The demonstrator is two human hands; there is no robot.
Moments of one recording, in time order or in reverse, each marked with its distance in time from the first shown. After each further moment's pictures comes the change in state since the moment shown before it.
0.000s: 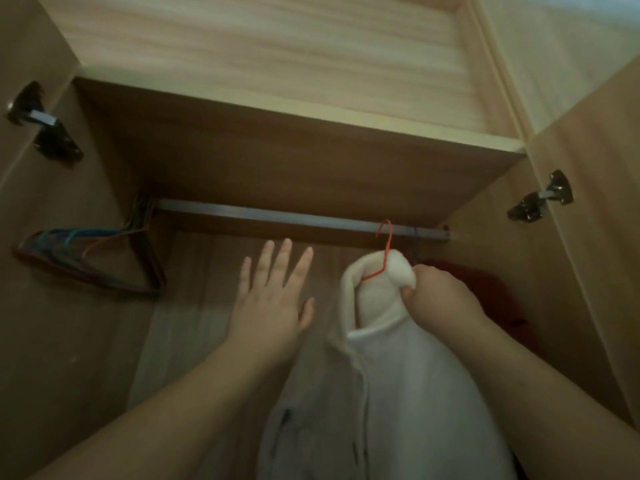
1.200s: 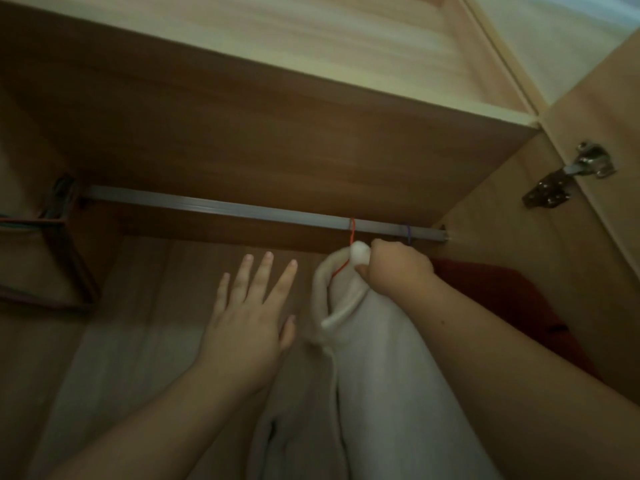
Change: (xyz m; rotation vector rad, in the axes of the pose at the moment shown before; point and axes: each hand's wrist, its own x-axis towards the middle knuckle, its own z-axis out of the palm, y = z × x) left_hand 0.036 -0.006 0.112 0.029 0.036 0.031; right_hand 0.122 -0.011 0.066 -0.227 -0.031 -0.047
